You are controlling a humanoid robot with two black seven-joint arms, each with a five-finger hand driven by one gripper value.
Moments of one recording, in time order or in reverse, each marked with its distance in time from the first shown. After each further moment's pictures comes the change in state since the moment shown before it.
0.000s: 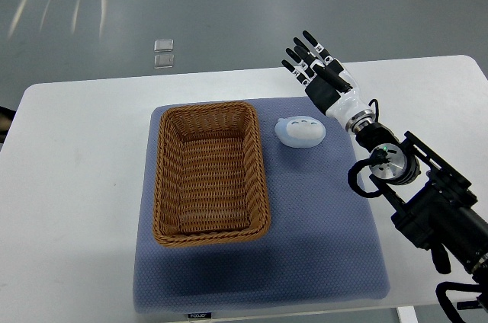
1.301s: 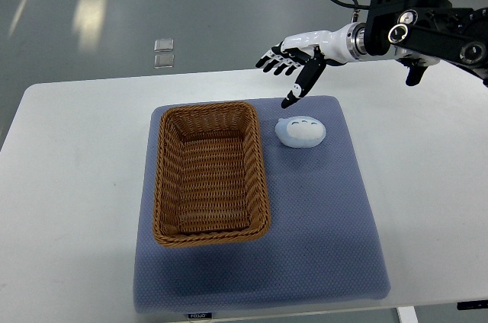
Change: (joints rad) left arm -0.015 0.000 0.006 -0.012 0.004 -0.003 0.000; right arm 0.961 -0.365 -1.336 0.042 -0.315 0.163 -0.224
